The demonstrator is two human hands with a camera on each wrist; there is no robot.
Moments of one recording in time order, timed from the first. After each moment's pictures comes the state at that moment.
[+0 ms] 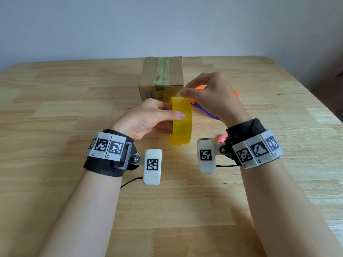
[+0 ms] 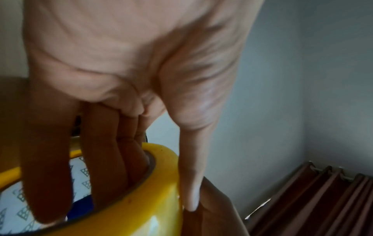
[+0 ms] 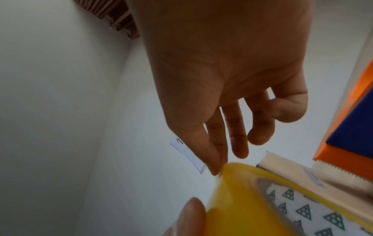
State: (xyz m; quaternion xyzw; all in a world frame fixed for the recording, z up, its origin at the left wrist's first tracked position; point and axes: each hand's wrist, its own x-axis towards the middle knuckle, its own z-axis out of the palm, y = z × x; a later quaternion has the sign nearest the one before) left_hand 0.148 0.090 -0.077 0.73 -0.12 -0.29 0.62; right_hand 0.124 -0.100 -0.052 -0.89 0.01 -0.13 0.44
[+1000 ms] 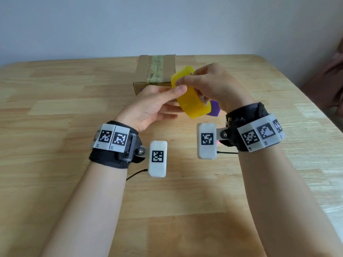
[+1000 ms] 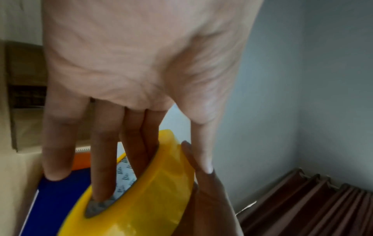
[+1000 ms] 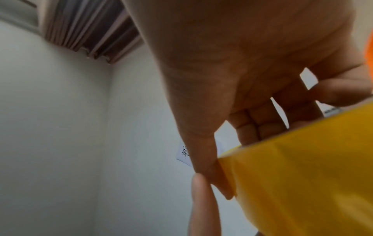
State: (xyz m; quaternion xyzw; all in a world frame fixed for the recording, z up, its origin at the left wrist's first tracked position) left_hand 0.130 0.068 -0.053 0.70 -0.13 -0.23 0.66; right_hand 0.113 -0.107 -0.023 -0.87 0.09 -0.03 0.49
